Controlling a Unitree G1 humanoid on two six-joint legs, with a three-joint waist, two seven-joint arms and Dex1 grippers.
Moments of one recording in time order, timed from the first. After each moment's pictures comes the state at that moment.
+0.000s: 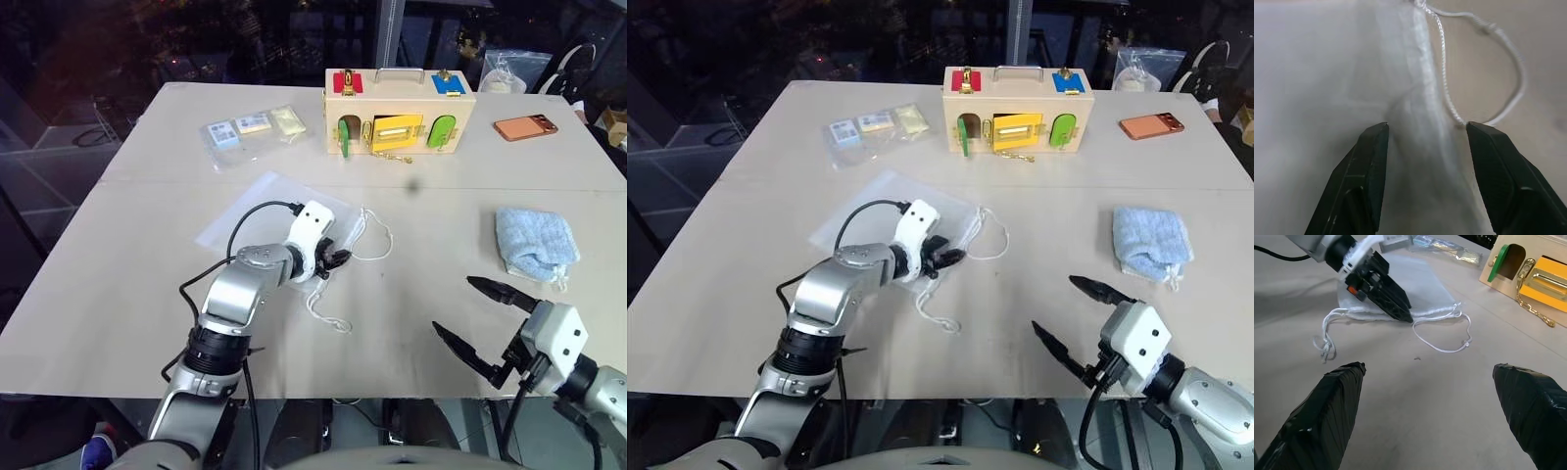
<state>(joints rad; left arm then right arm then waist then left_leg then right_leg) -0.49 0.33 -0.14 -0.20 -0.18 1.08 -0.61 0.53 -0.57 -0.20 -0.82 0.36 0.19 0.69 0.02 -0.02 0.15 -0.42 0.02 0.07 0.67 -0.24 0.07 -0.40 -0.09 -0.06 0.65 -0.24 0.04</state>
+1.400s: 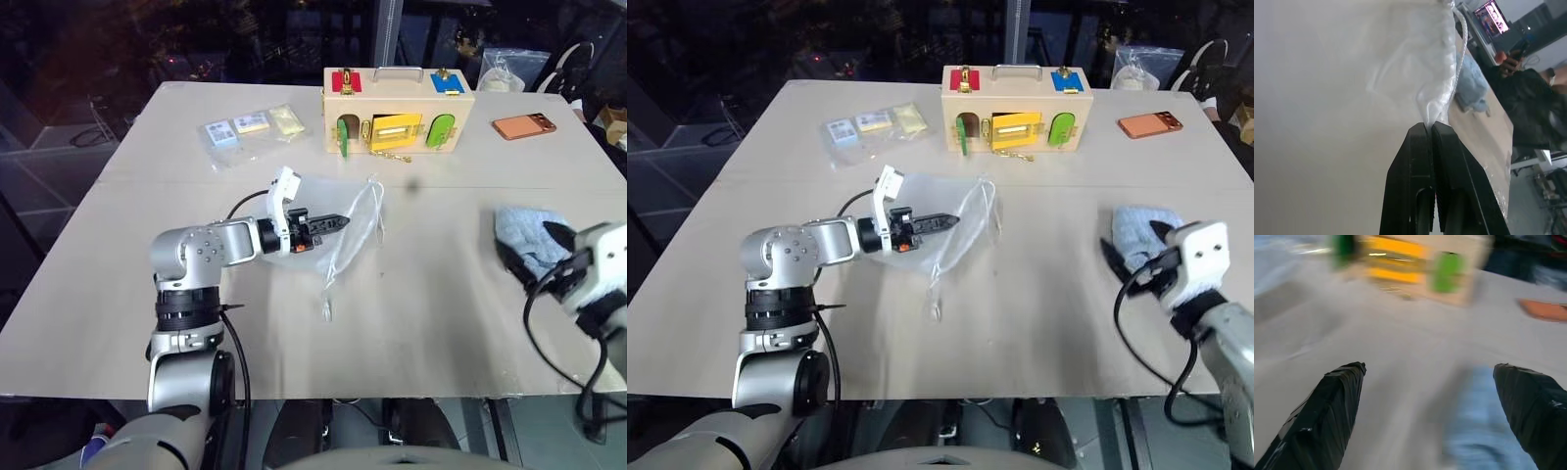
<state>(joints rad) -0.65 0.29 0.23 0.00 -0.67 1.33 -0.60 0.08 -0.56 -0.45 -0.55 0.54 0.65 0.34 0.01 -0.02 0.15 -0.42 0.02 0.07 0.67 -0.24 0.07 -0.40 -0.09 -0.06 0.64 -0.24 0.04</state>
